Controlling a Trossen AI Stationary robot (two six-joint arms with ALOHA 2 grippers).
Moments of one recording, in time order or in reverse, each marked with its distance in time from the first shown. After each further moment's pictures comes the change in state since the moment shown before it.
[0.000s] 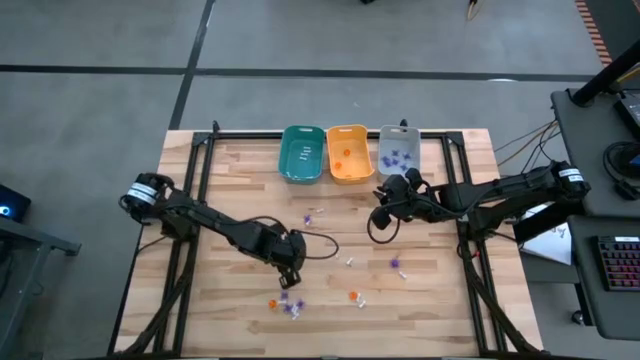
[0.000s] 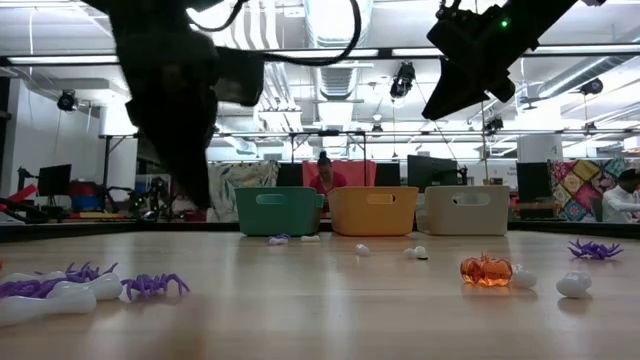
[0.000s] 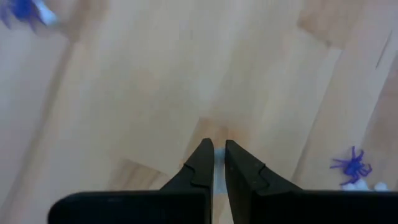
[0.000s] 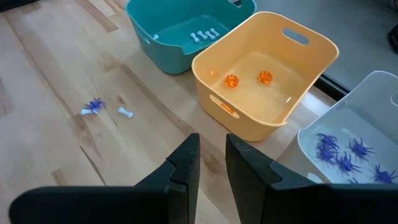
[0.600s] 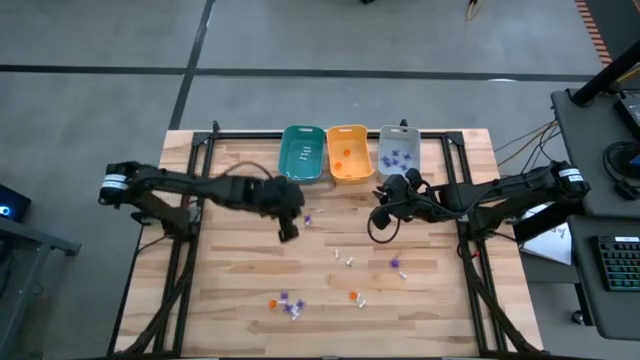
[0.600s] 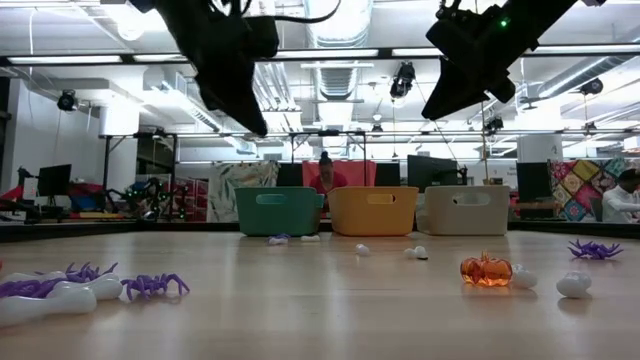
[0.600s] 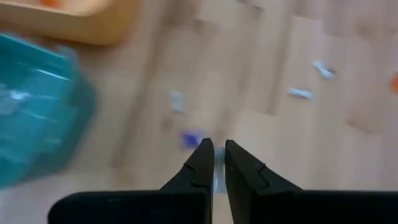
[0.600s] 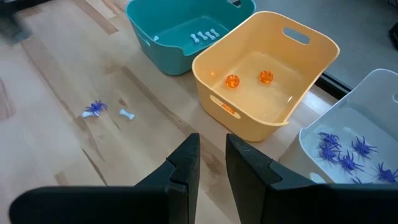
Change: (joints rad) left arm 0.324 -0.247 0.002 0.010 -0.036 0.482; right arm 0.000 0.000 -0.001 0.005 0.000 0.014
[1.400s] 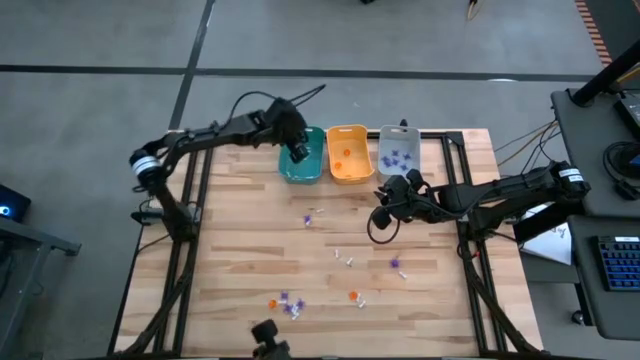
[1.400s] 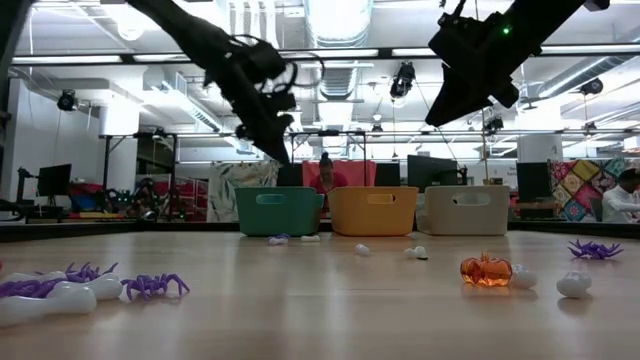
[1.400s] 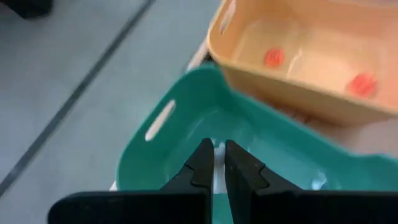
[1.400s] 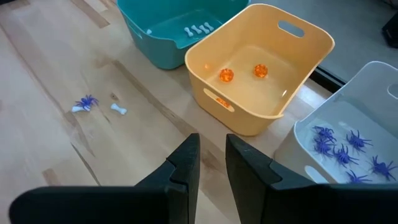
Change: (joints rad) left arm 0.615 0.264 0.215 0.180 0.065 0.419; right arm -0.002 0.000 -0.024 0.001 0.010 0.010
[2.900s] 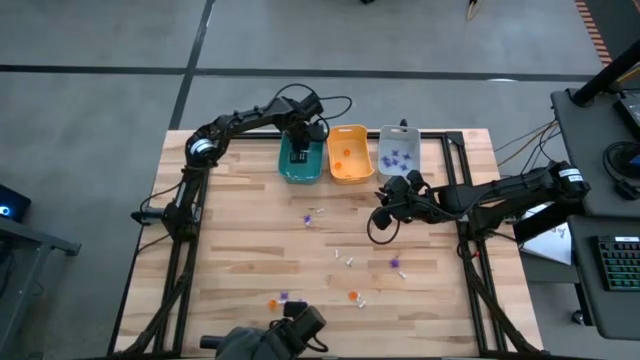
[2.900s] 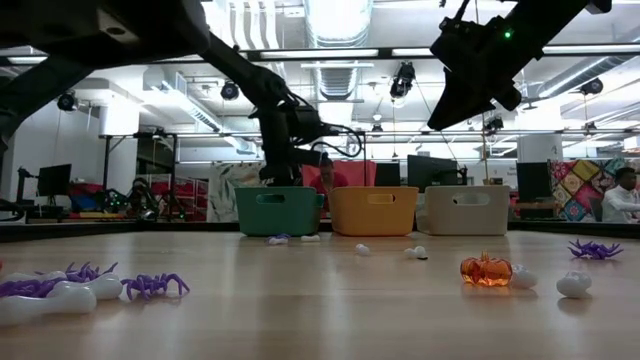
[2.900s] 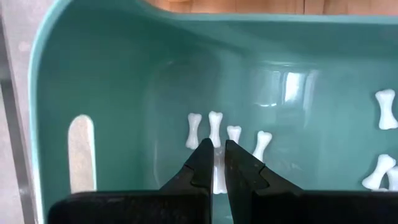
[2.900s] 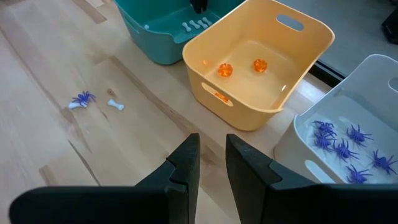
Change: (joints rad) left arm 0.061 0.506 0.553 -0.539 0.104 0.532; right arm 0.000 0.000 -0.014 0.000 -0.002 0.016
